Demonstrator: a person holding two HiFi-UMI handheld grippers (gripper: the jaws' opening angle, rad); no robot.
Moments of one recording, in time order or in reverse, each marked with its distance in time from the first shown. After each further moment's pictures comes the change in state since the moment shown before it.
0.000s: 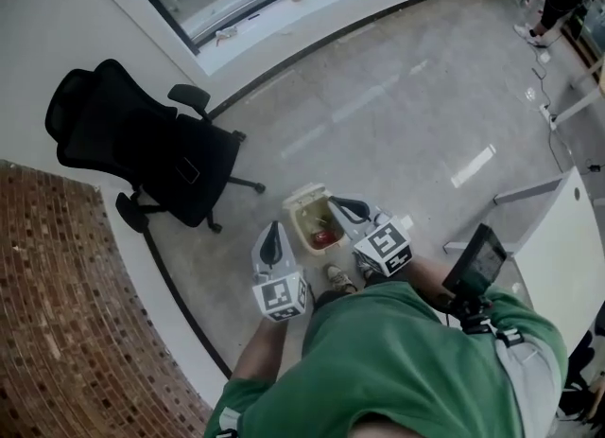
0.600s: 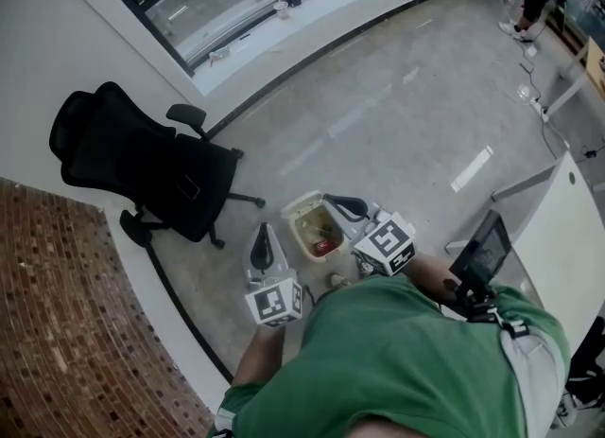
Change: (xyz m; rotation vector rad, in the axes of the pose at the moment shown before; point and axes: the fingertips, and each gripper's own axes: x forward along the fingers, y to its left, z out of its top) left arm -0.023 -0.002 0.058 0.033 -0.158 -0.002; right arm -0.031 0.010 0.048 -0.027 -0.111 -0.010
